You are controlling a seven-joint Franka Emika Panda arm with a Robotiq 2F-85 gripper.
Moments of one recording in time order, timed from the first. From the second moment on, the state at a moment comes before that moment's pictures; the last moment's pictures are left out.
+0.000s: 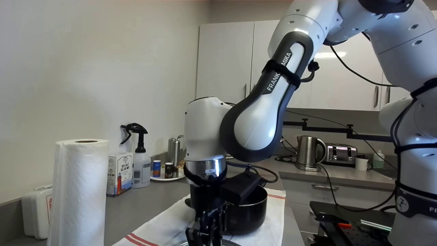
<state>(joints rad) 0.22 0.49 0.07 -2.17 0.05 2.55 0.48</state>
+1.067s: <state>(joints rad) 0.31 0.06 0.13 -2.37 -0.05 2.40 0.60</state>
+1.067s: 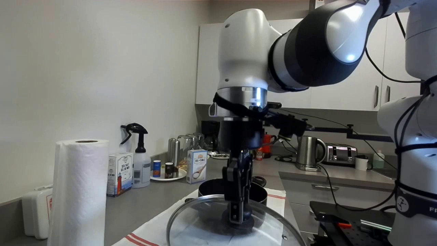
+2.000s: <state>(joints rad) 0.04 -0.08 0.06 -2.40 -0.11 2.26 0.68</state>
